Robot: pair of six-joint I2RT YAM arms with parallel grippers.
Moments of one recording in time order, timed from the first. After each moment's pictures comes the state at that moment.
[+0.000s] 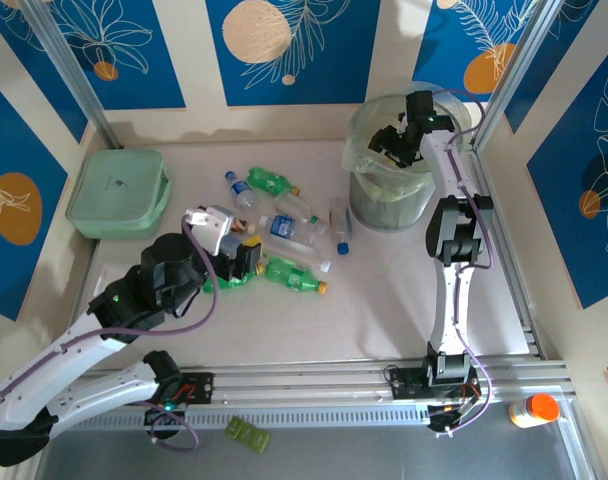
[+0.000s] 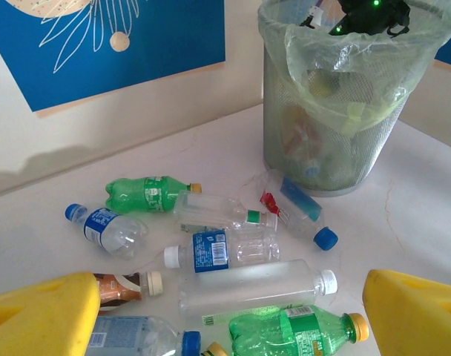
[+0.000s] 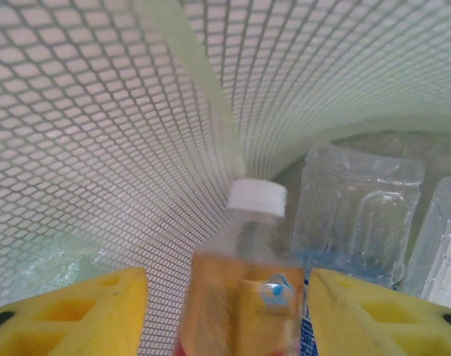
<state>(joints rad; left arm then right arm) -0.87 0.77 0.94 -0.47 -0.34 -0.10 0.04 2.33 2.30 -0.97 -0.31 0.51</state>
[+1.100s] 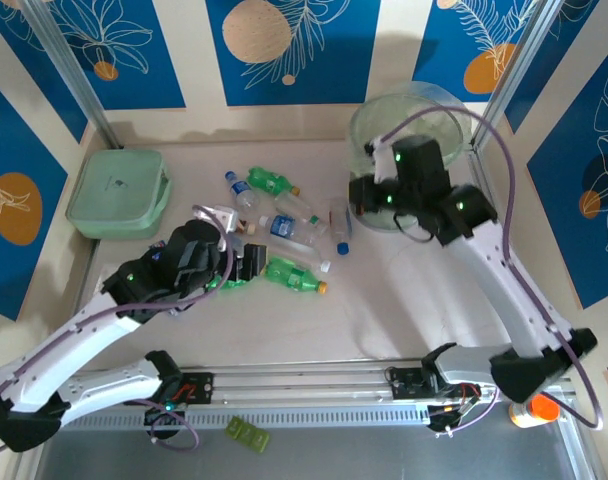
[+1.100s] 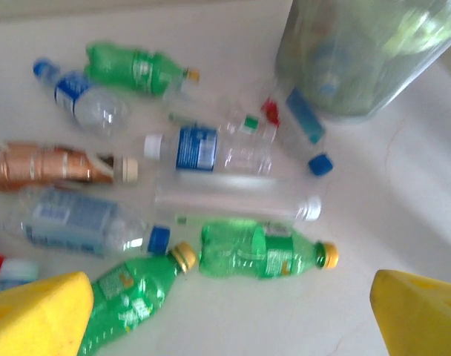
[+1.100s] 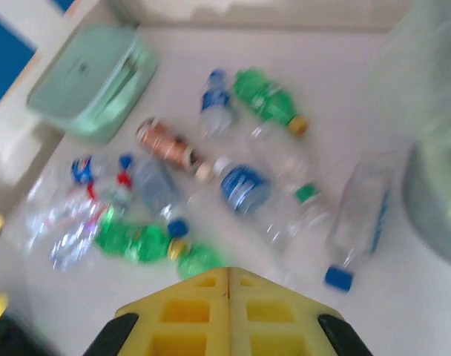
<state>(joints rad) -0.83 0.94 1.07 -0.80 -0.26 -0.45 0.54 1.22 1.49 -0.89 -0.16 0.29</state>
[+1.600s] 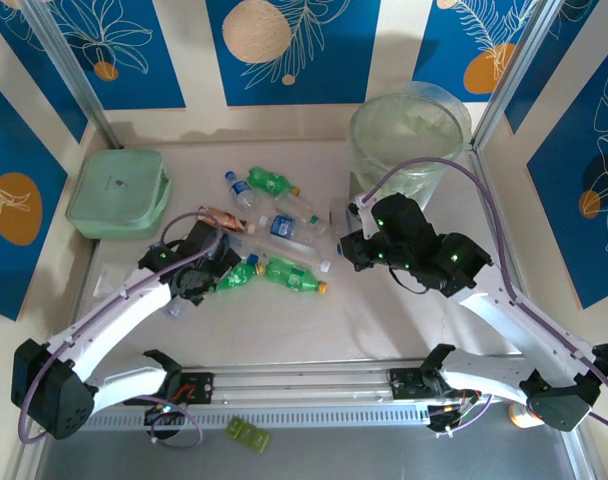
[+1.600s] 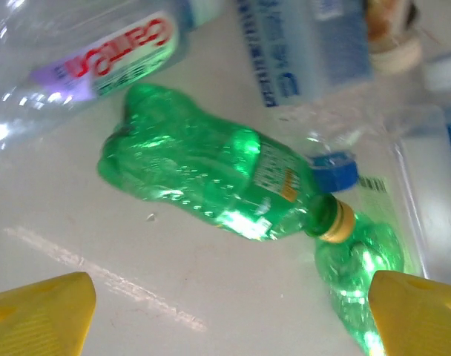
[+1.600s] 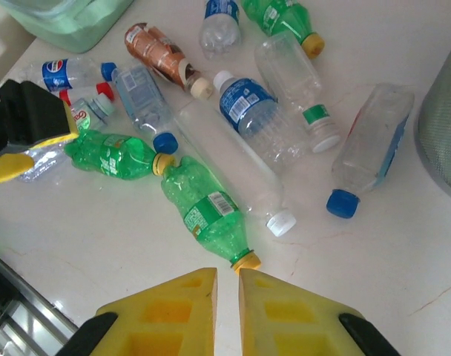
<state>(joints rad) -0.55 1.10 0.85 -0.88 -0.16 -1.35 0.77 1.04 1.21 -0.88 0.05 0.31</state>
